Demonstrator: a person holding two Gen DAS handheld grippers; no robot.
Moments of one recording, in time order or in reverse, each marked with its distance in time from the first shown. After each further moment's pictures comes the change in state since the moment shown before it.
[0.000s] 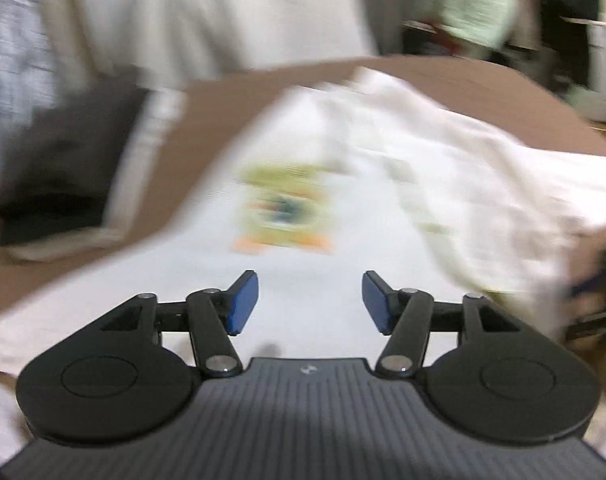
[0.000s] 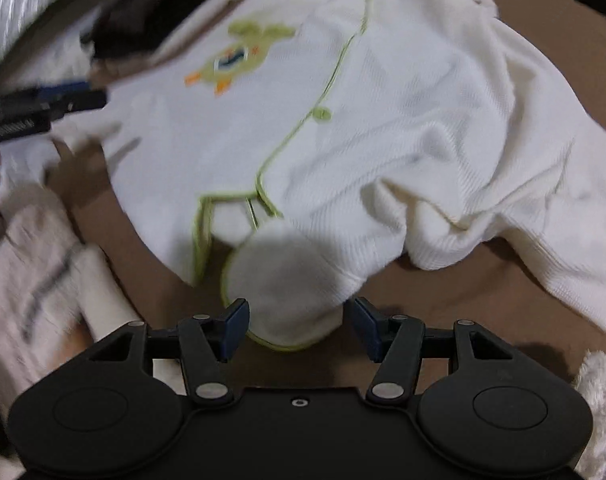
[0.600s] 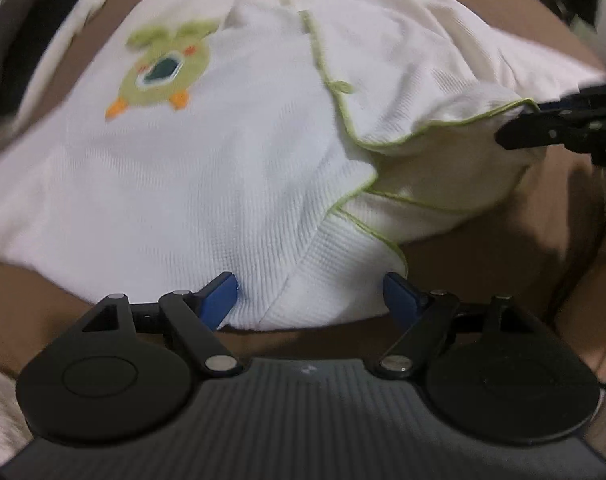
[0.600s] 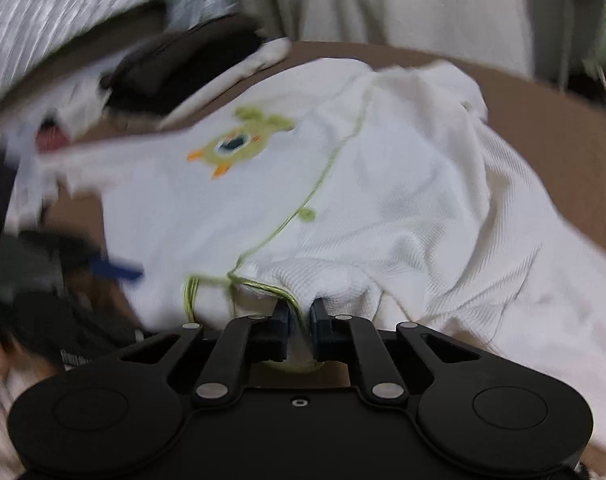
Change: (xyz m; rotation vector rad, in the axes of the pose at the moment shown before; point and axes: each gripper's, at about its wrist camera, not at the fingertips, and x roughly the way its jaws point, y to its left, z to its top) left arm 0.063 -0.066 -0.039 -0.129 0.306 -0.008; right arm -0.030 -0.019 0.005 -0.001 -0.284 -0.001
